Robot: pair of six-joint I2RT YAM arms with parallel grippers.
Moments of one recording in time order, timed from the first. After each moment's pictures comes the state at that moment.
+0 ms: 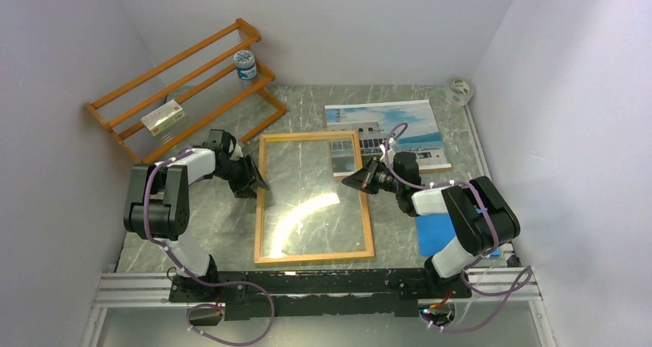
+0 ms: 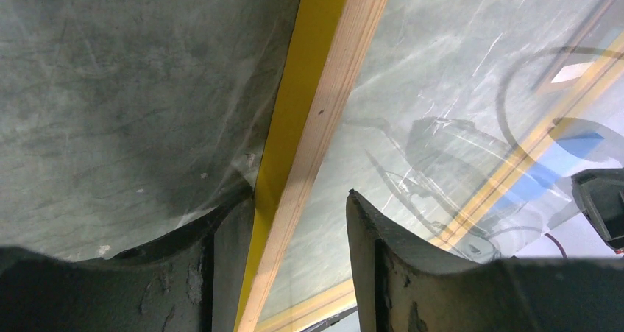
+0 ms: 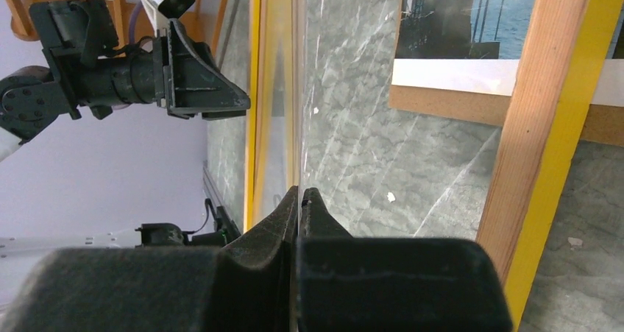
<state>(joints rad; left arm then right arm) -0.07 1.69 0.92 -0.50 0.48 -0.51 0.34 1.58 0.45 0.71 -0.61 0.95</state>
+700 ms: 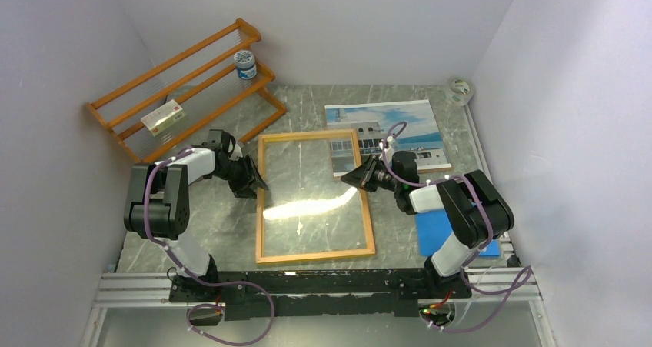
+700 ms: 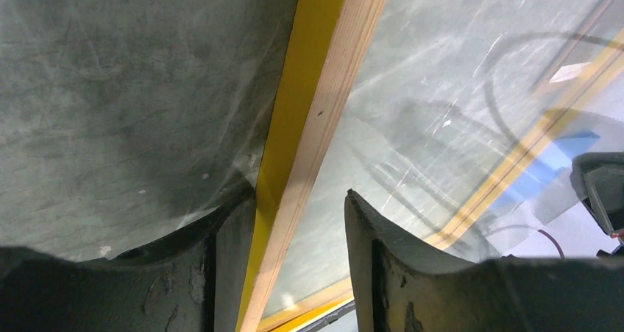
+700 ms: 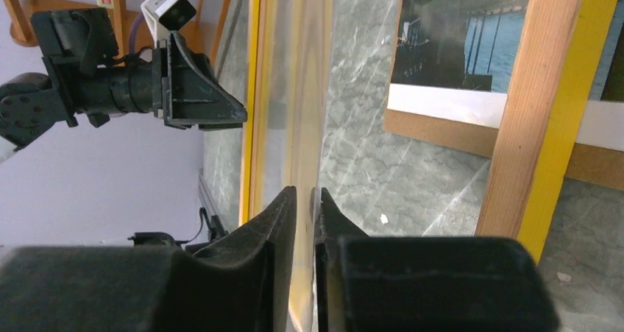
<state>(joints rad) -0.06 1.70 0.92 -0.50 0.49 -0.51 0.34 1.64 0.47 0.79 -0.60 0.95</state>
